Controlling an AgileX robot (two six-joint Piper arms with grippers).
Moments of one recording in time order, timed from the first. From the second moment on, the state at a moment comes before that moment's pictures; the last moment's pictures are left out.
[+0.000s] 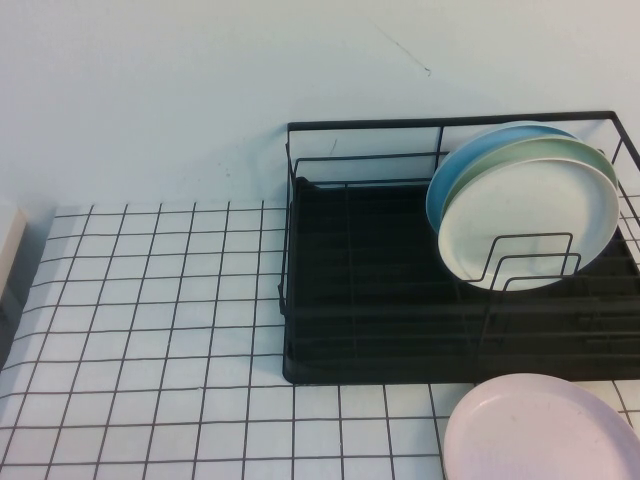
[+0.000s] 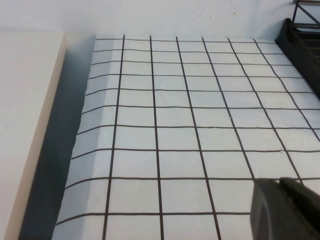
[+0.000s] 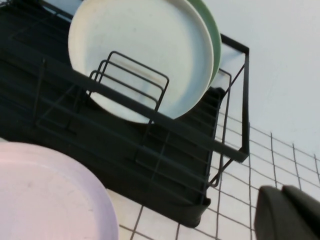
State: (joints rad) right arm -0.04 0.31 -0.23 0.48 0.36 -0.92; left arm 0.00 -0.01 0.02 -0.19 0.37 0.04
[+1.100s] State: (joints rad) right arm -0.04 0.00 0.02 0.50 0.48 -0.93; left arm 0.00 -0.01 0.02 -0.19 0.37 0.04
